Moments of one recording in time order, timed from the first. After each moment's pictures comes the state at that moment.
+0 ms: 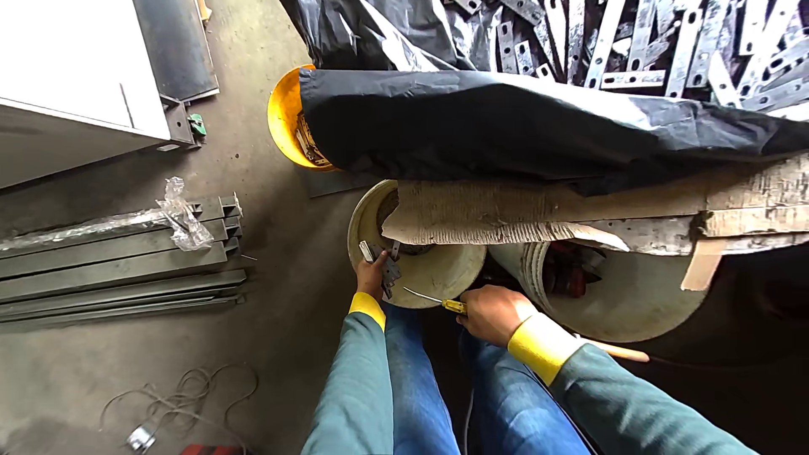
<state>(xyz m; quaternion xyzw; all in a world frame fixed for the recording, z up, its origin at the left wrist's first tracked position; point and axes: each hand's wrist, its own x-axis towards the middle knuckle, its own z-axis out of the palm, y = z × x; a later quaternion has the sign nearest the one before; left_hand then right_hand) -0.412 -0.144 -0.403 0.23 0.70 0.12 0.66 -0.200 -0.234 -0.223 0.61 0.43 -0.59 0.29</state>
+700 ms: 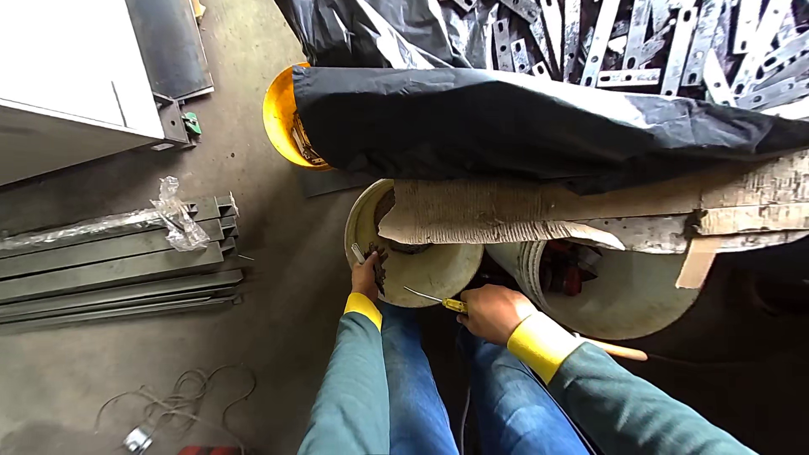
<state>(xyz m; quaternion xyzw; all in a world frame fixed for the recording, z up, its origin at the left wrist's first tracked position) -0.418 -0.141 -0.403 0.17 0.71 0.12 0.67 -0.197 -0.239 -0.229 0.61 0.43 -0.59 0.30</state>
